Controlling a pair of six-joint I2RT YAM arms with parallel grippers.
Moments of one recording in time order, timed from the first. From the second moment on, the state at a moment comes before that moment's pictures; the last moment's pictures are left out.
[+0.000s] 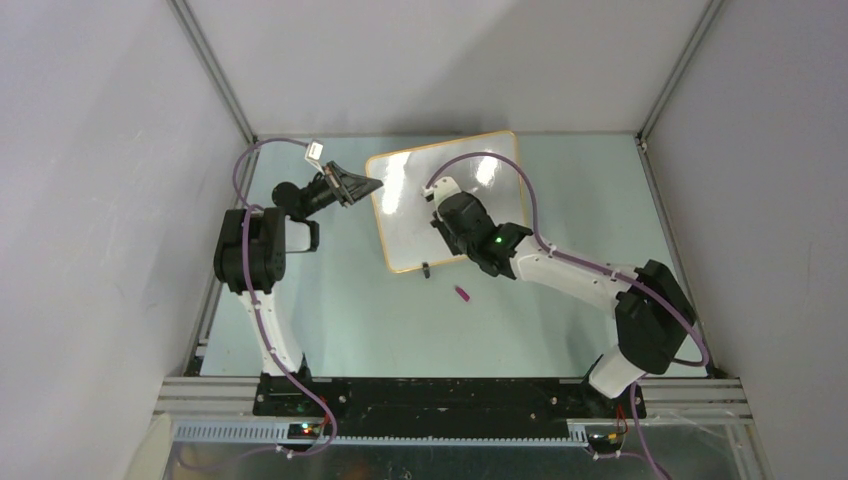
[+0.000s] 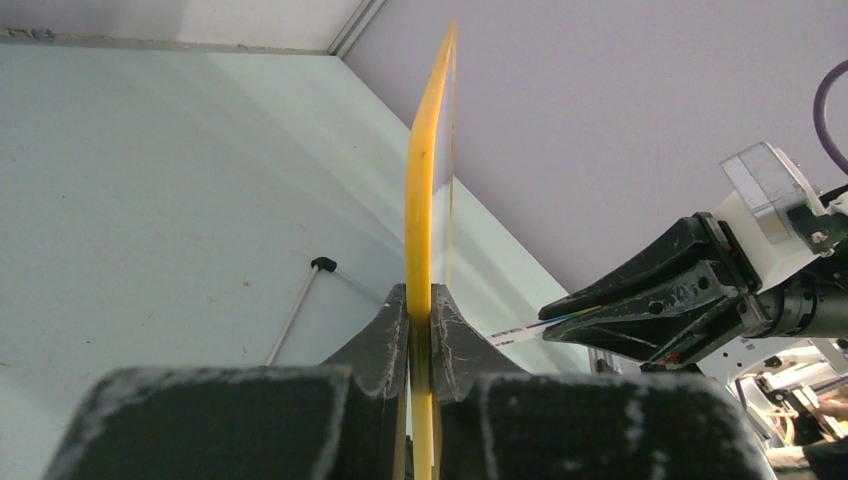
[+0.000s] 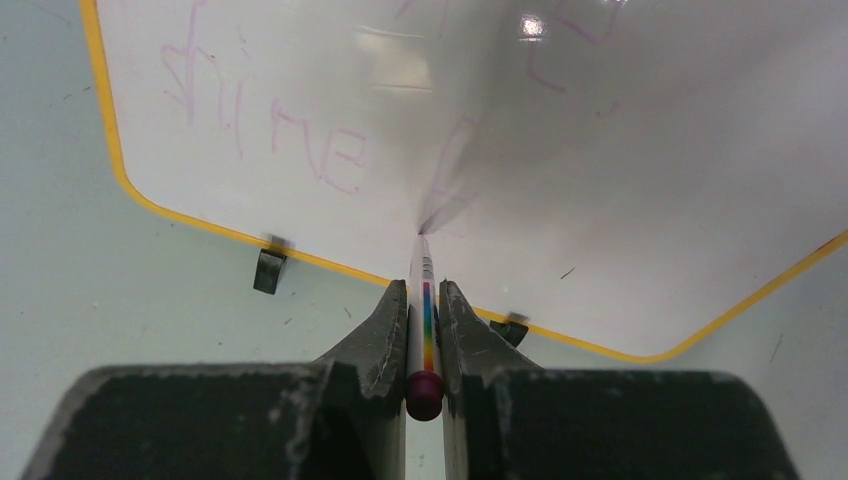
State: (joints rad) left arm 0.03 2.05 0.95 1.49 1.07 -1.08; right arm 0.86 1.60 1.19 -0.25 0.37 0.03
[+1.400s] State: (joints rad) left arm 0.03 2.05 0.95 1.49 1.07 -1.08; right arm 0.78 1.58 1.22 -0.25 0.34 0.02
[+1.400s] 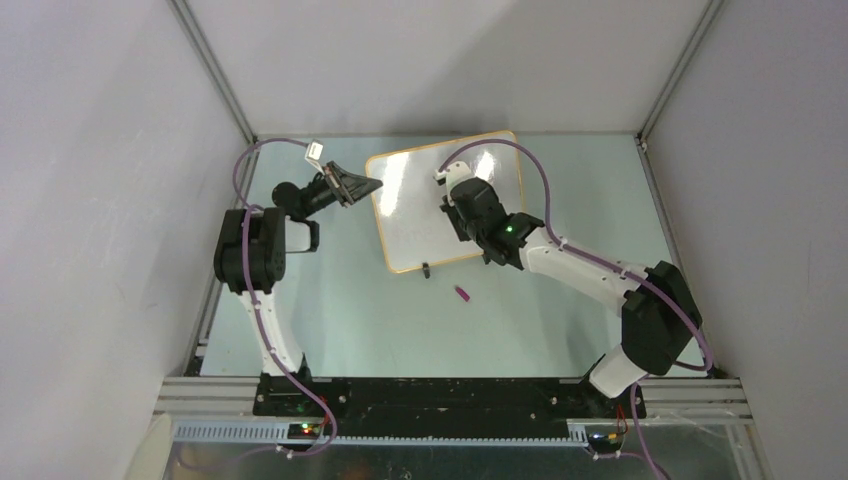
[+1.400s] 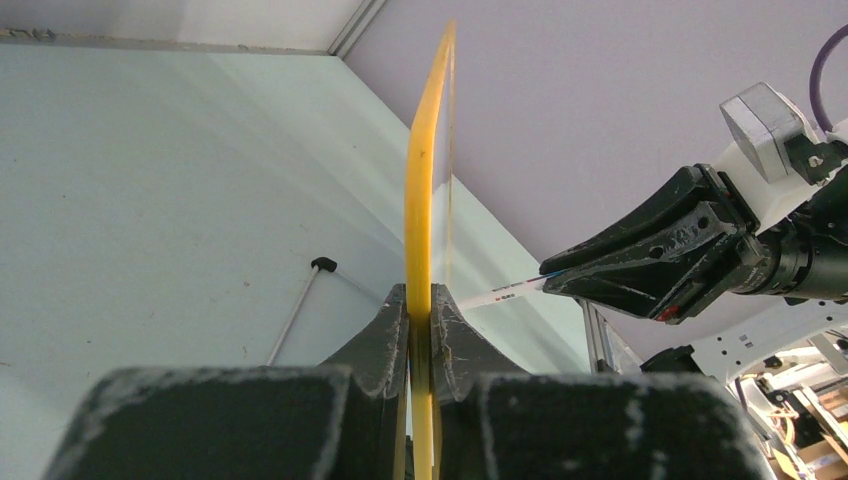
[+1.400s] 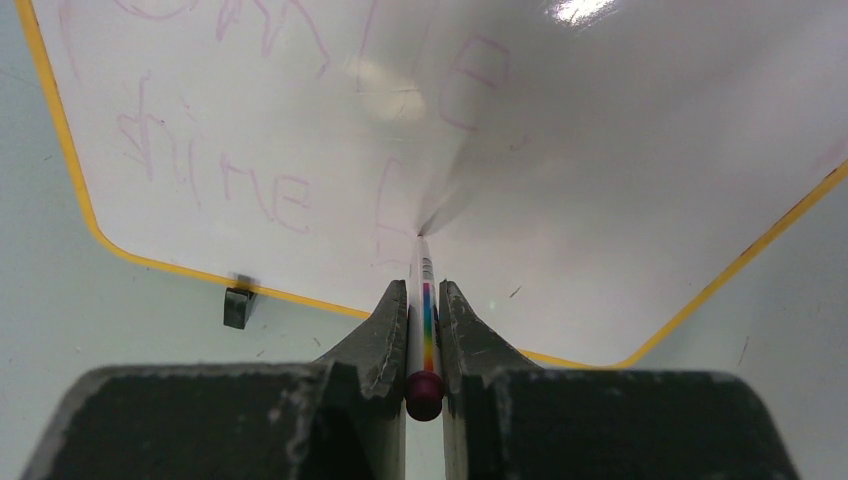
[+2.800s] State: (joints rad) left arm 0.03 2.05 0.95 1.49 1.07 -1.08; right arm 0.77 1.58 1.22 -0.27 0.36 0.03
